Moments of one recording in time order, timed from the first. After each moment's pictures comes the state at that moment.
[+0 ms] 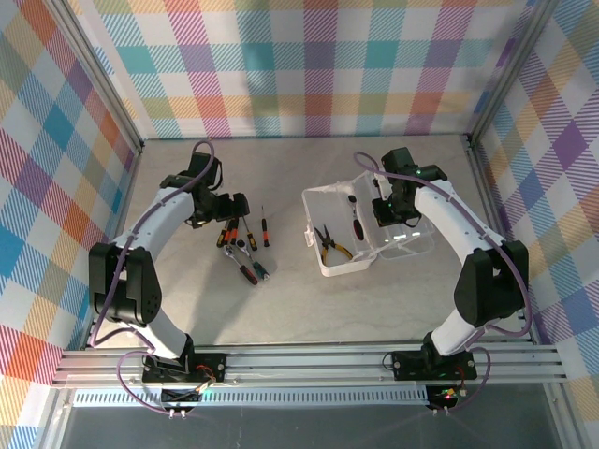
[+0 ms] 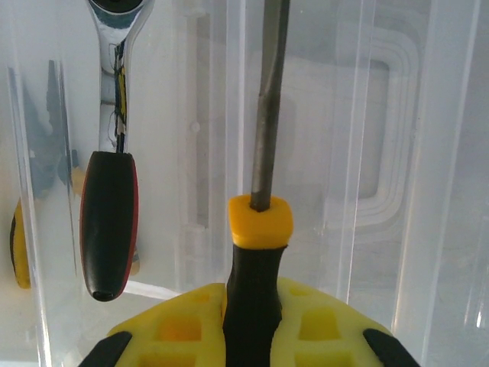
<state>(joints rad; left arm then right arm) -0.18 1.63 1.30 -0.83 0.07 -0.39 0.30 1.62 1.38 -1.03 0.00 0.04</state>
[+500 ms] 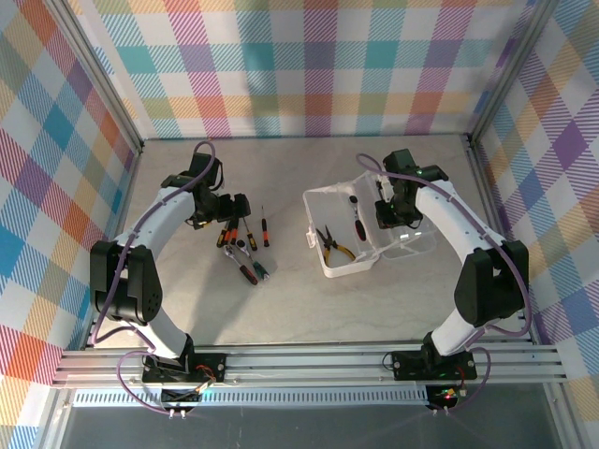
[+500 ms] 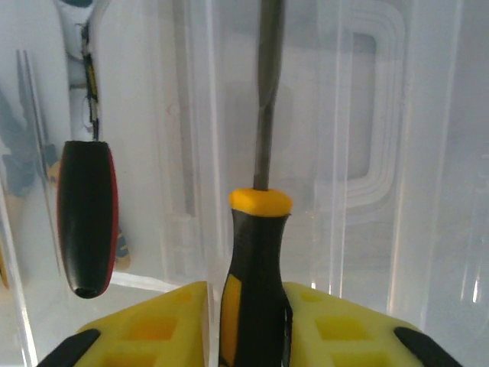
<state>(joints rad) -0.18 1.64 1.30 -0.83 0.09 -0.39 0.28 1.62 1.37 -1.06 0.03 0.05</state>
